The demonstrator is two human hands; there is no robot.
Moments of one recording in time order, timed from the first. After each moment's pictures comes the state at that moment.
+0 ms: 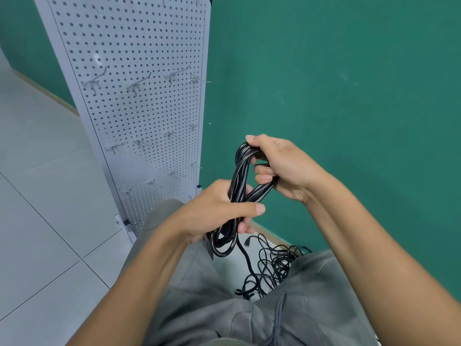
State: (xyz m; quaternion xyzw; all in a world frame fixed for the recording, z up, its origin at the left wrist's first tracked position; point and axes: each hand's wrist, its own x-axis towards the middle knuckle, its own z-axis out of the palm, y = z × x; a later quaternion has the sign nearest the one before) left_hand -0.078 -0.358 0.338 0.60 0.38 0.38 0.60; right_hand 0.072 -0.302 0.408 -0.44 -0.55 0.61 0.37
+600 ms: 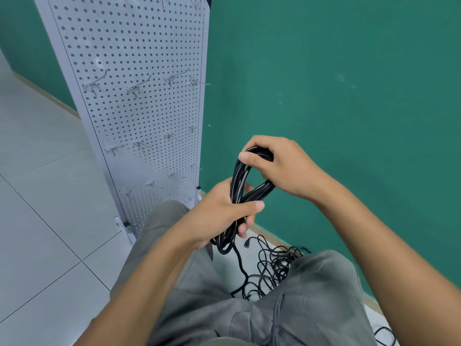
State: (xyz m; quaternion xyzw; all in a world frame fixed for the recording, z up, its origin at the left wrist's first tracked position) left_hand -0.066 -0.361 0.333 0.57 0.41 0.42 0.58; right_hand 0.091 -0.301 0.409 -0.43 -0.84 0.19 0.26
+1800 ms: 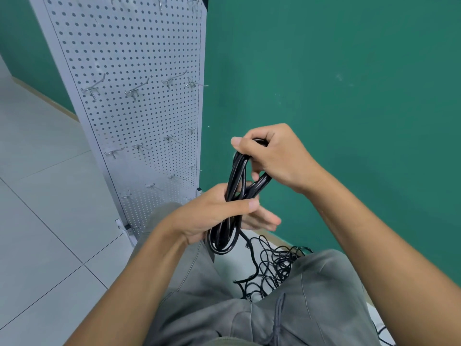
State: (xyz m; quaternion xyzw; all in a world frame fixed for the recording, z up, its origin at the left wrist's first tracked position) left_hand -0.081 -0.360 0.337 0.59 0.28 0.36 0.67; right_hand 0.073 -0.305 0.421 -0.40 -0.76 0.38 0.35
